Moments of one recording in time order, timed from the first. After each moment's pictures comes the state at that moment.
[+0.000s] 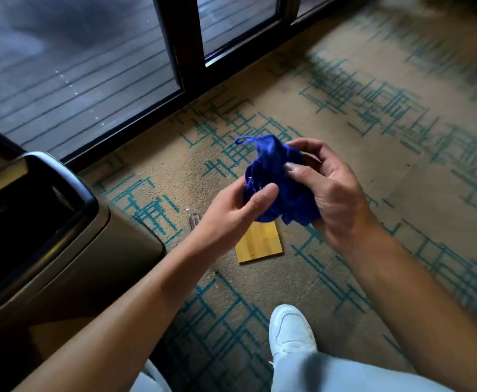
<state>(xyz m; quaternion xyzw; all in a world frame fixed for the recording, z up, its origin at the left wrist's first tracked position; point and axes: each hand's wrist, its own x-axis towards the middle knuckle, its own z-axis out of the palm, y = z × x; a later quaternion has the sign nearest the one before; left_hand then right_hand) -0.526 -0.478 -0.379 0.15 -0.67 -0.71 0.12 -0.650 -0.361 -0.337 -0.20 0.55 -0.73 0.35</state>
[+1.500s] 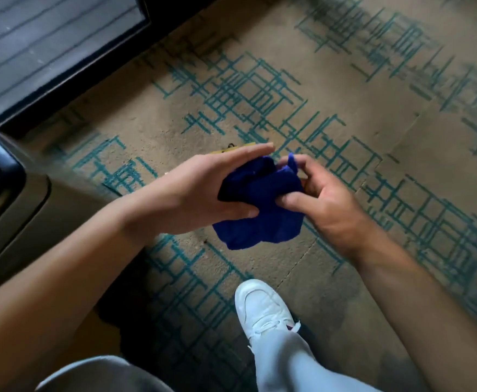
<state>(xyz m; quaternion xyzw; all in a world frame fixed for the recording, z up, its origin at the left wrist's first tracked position) -0.518 -0.519 -0.391 0.06 -0.88 -0.46 -0.06 -0.639 -0.326 -0.419 -0.23 0.61 -0.61 0.44</state>
